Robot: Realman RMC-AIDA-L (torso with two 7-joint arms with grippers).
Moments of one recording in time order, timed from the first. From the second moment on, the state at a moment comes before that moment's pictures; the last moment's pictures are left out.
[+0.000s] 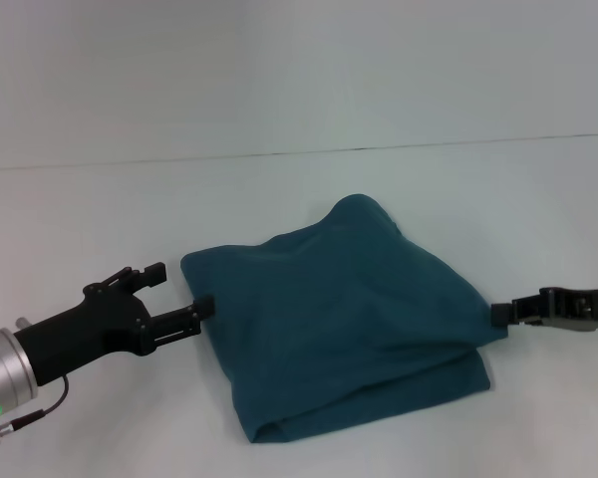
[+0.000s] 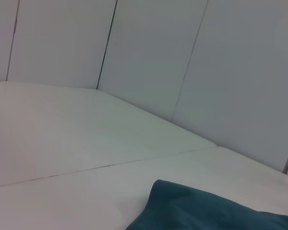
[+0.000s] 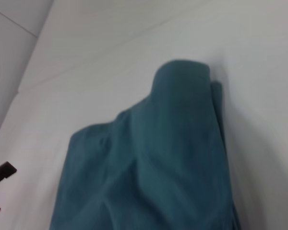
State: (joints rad) left arm -0.45 -2.16 0.67 0.56 1.81 1.31 -1.25; right arm 0.53 1.93 -0.72 -0.60 -2.16 -1.41 2.24
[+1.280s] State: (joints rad) left arm -0.45 -2.16 0.67 0.56 1.81 1.31 -1.25; right arm 0.47 1.92 -0.55 -0.60 -2.07 -1.60 2.03
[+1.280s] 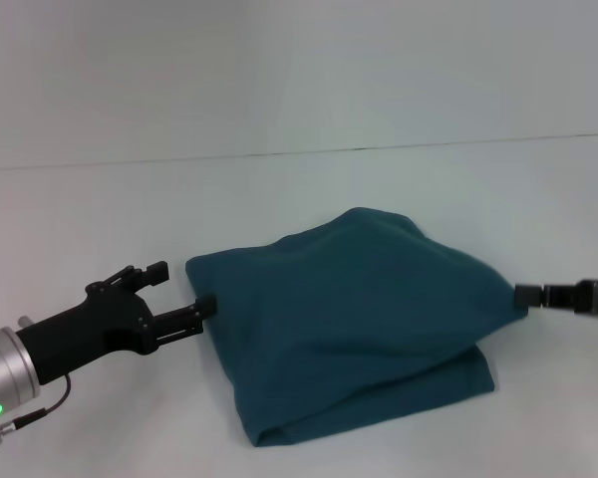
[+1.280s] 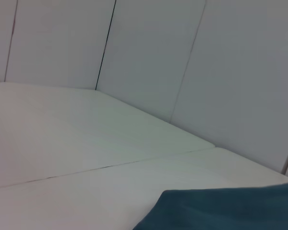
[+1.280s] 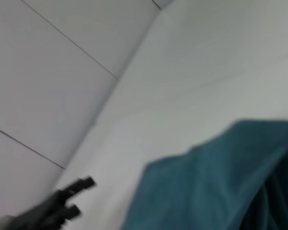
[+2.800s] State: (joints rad) left arm -0.46 -2.17 0.66 0.56 1.81 1.30 -1.26; right arm 0.60 2.03 -0.73 -0.54 -2.11 -1.35 1.82
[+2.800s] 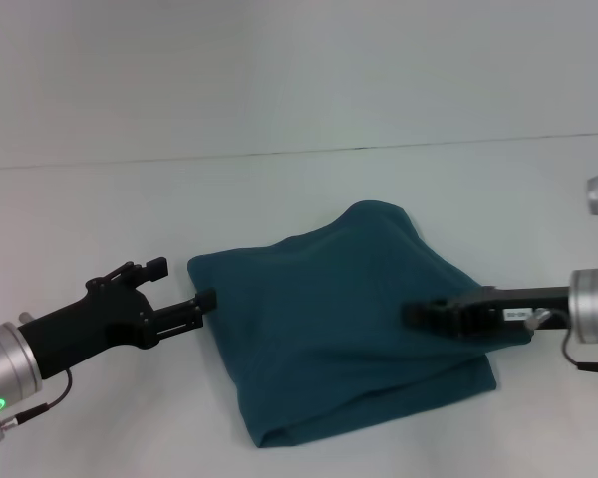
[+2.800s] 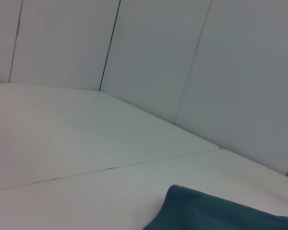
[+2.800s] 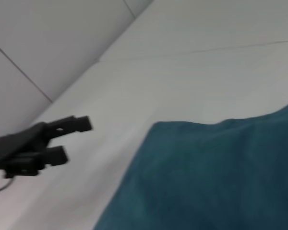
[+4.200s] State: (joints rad) left arm -0.44 -2.16 0.67 0.57 1.84 1.33 -1.40; right arm 0.52 1.98 -0.75 -0.55 -1.95 -1.34 1.74
